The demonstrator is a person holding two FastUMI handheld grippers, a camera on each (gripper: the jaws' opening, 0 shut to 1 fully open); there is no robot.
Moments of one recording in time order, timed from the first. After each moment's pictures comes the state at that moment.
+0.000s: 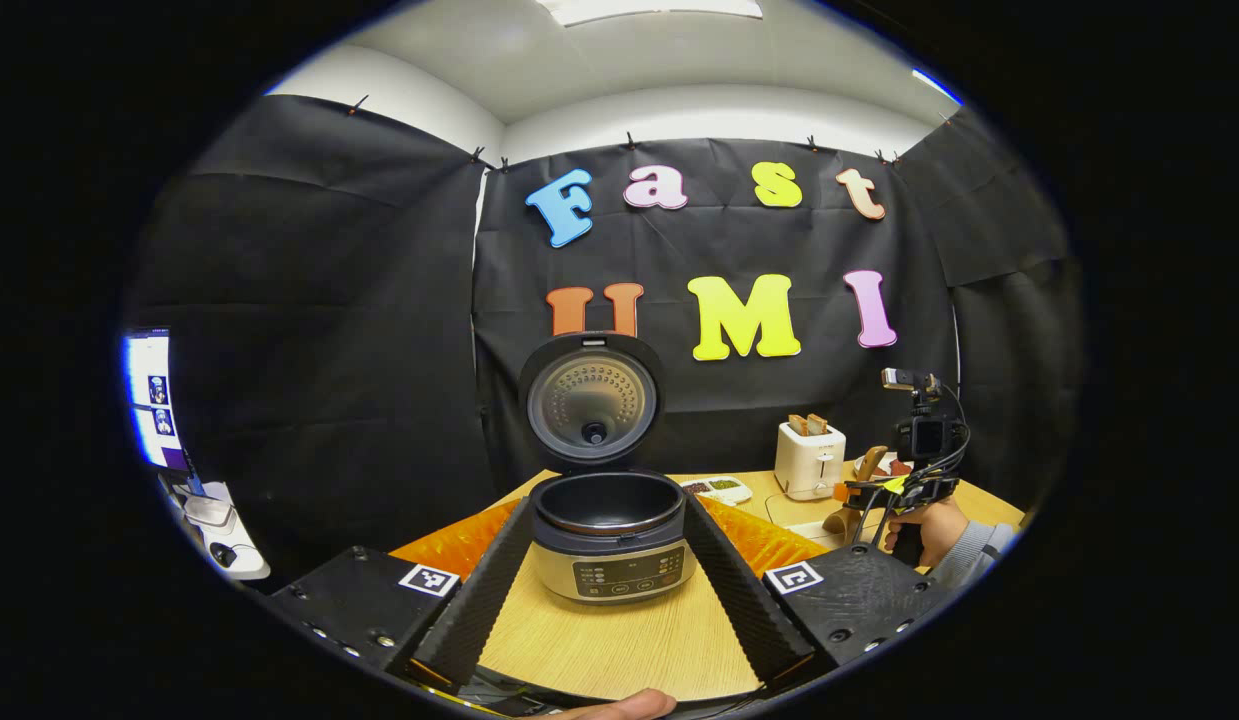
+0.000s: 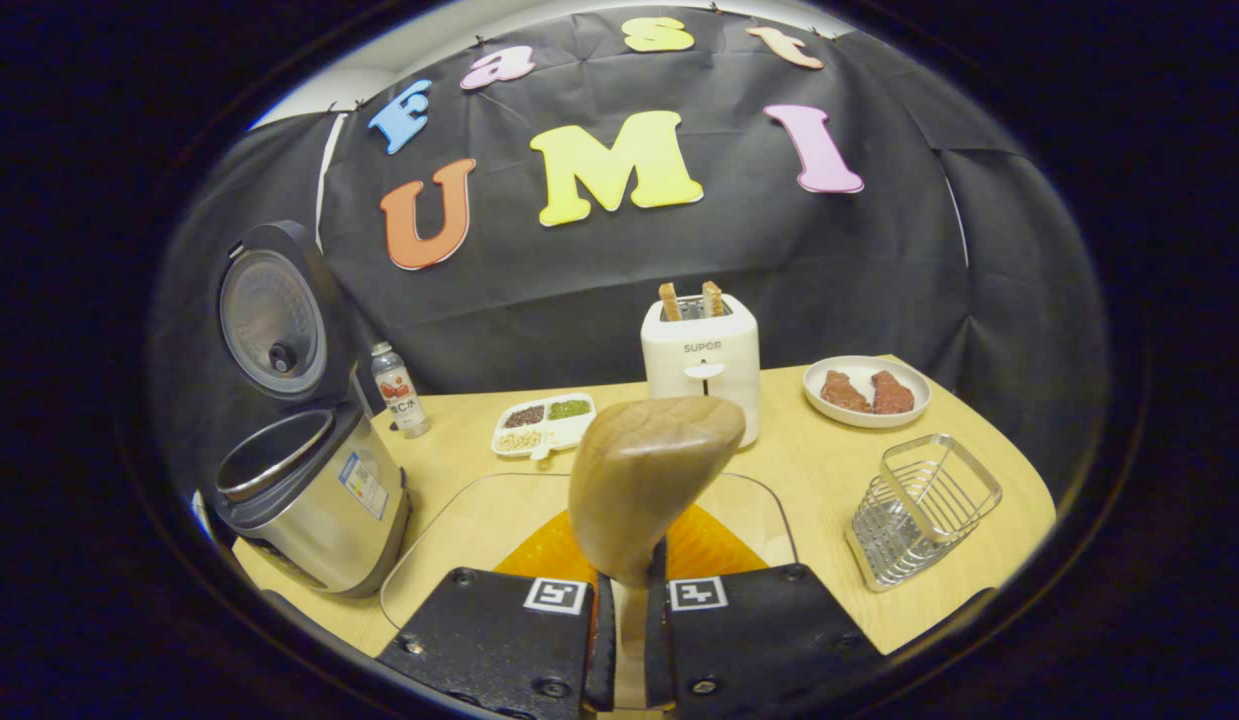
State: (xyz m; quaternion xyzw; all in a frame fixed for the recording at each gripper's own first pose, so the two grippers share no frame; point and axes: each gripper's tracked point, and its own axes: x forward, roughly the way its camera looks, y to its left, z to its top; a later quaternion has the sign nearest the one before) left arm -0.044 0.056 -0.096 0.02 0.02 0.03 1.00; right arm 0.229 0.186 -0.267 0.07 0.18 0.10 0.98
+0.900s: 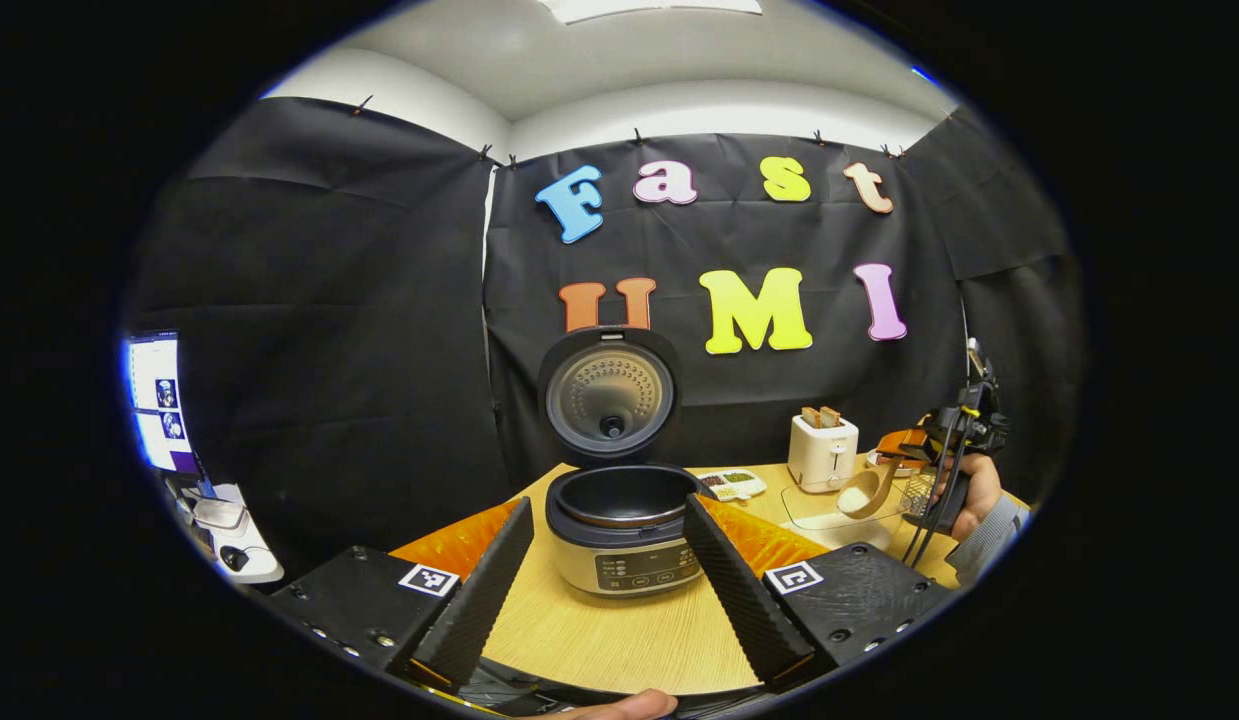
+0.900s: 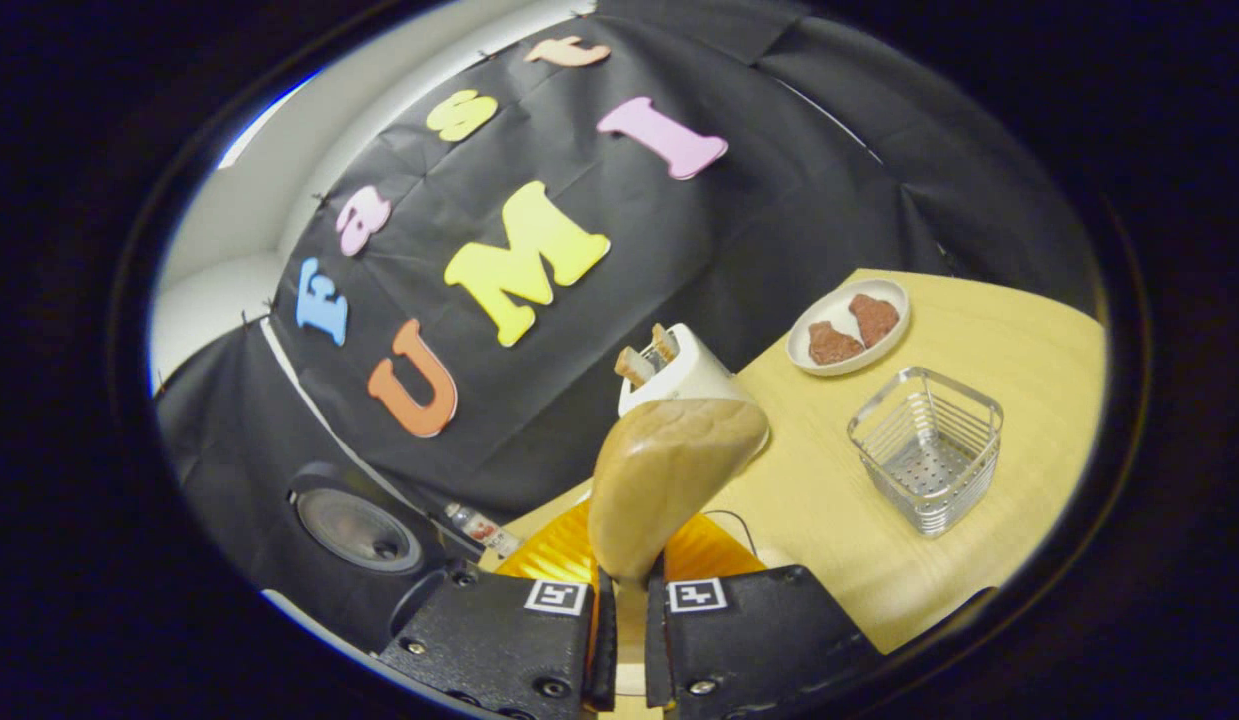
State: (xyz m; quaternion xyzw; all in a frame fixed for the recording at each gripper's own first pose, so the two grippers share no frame) left arm -0.053 0.072 -0.098 0.03 0.03 0.04 1.00; right arm 0.214 0.123 -0.203 0.38 0.12 0.10 0.91
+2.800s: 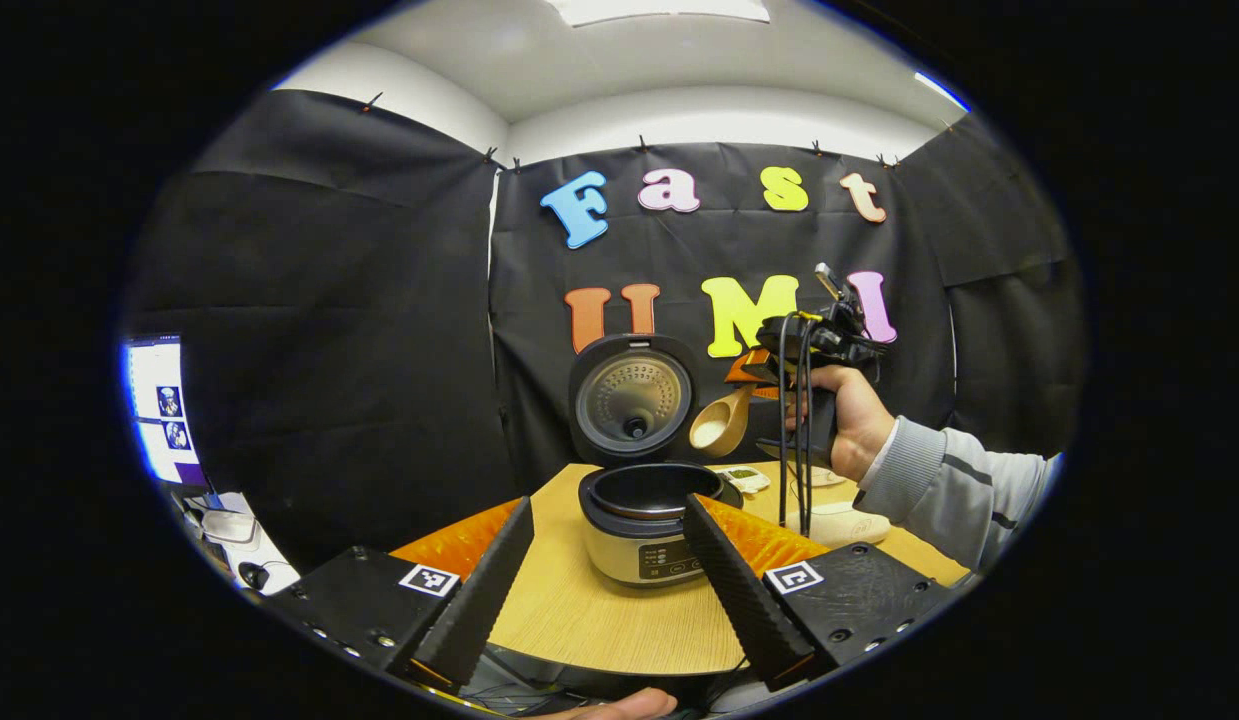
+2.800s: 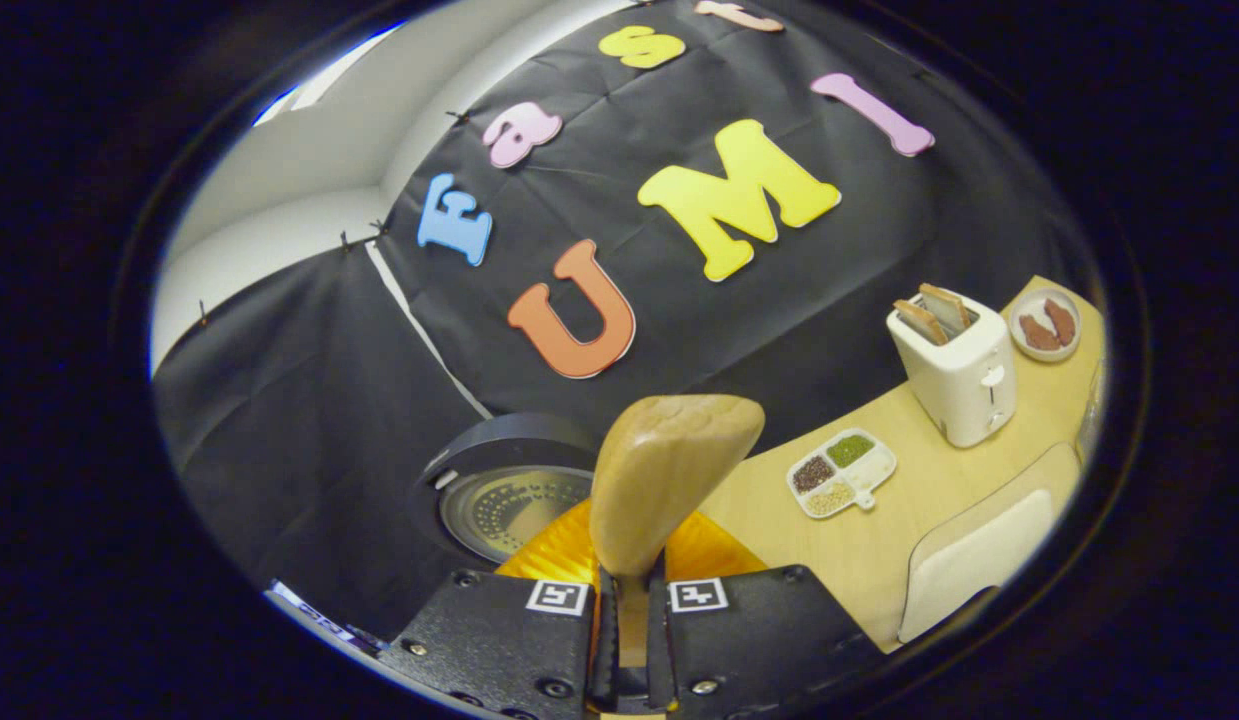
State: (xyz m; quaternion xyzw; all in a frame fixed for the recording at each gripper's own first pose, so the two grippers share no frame) left arm -0.092 0.128 -0.087 0.02 0.03 0.02 1.00; right arm 0.203 0.429 -0.069 0.26 0.12 0.25 0.92
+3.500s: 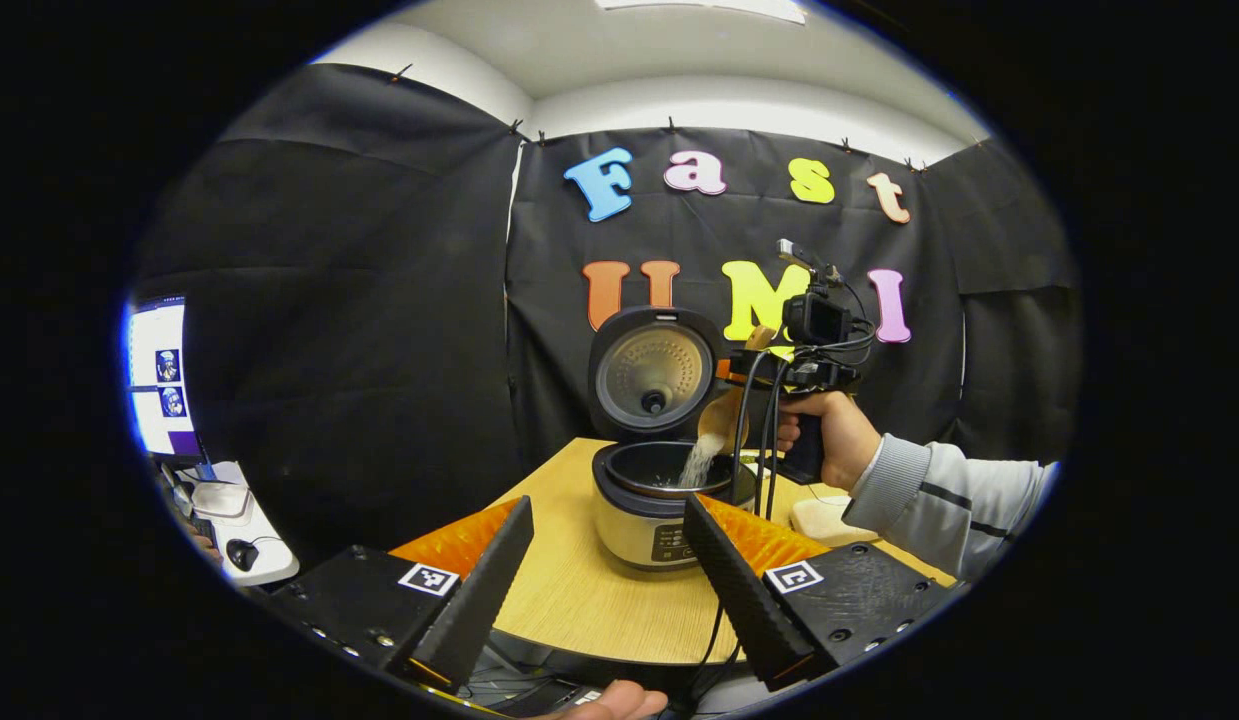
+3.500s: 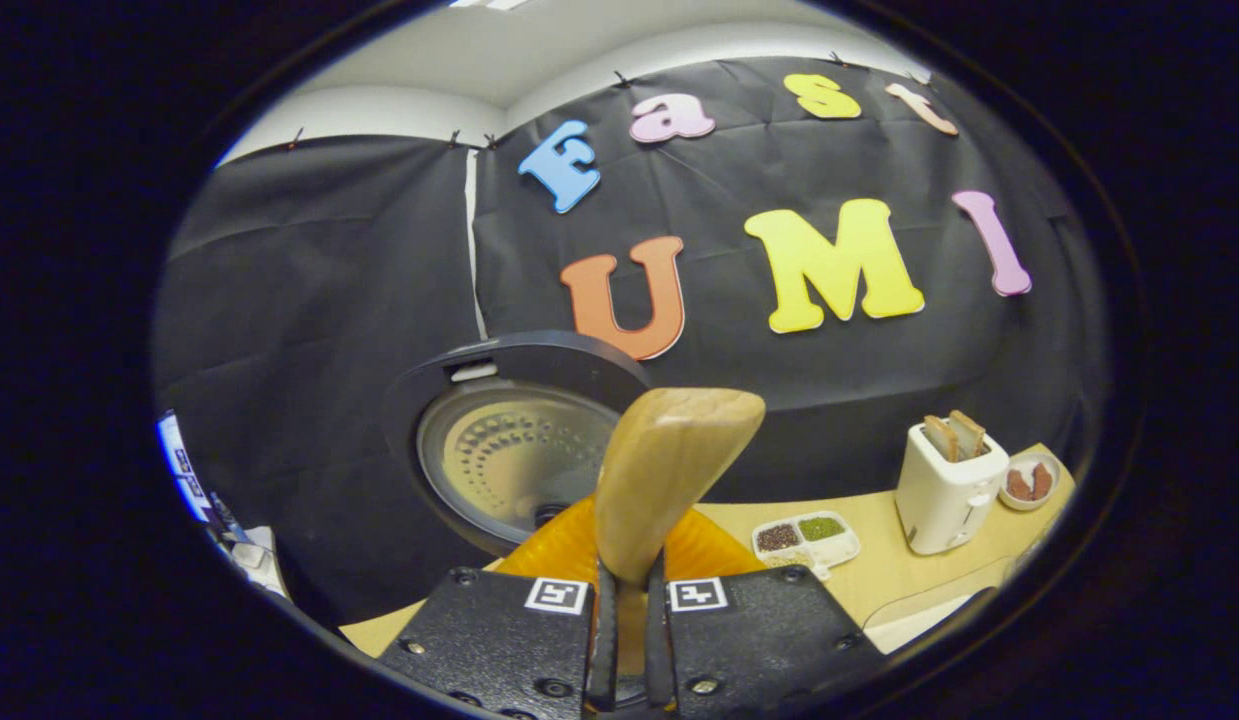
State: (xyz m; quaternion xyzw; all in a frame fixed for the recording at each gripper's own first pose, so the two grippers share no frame) left arm -0.093 0.155 -0.103 -0.01 0.06 0.04 1.00; right arm 0.197 0.477 -0.088 0.05 0.04 0.26 0.96
